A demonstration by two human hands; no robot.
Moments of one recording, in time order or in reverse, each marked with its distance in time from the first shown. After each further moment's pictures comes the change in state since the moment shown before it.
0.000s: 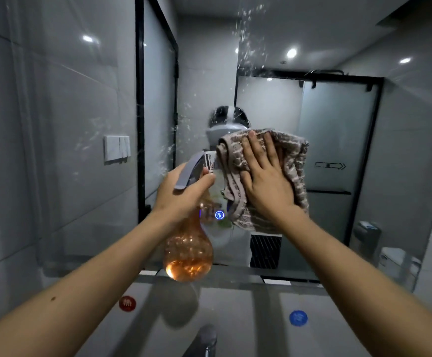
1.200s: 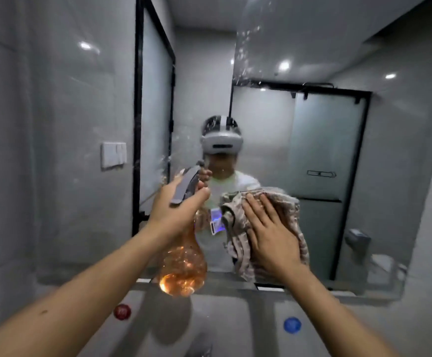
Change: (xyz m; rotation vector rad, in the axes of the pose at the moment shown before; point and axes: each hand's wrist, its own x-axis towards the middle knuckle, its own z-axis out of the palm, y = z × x) left_hand -0.002 -0.007 -0.008 -0.051 -0.044 0.030; right_hand -0.083 0.005 0.024 -0.098 -0.114 -0.050
